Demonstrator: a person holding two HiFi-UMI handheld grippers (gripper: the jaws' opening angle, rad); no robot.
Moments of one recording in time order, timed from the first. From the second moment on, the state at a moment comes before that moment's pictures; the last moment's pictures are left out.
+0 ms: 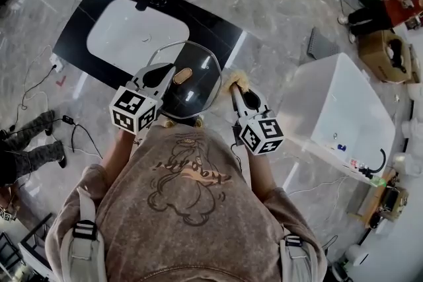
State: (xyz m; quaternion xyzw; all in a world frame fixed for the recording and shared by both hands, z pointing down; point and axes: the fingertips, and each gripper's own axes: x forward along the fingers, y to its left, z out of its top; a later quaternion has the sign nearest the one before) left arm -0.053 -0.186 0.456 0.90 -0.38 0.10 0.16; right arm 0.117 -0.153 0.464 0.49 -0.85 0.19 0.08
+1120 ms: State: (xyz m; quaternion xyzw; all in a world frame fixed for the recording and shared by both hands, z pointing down) left arm -0.057 -0.170 0.446 0.90 -0.38 0.10 0.16; right arm 0.101 -0.127 0.453 0.47 -0.86 0.18 0.07
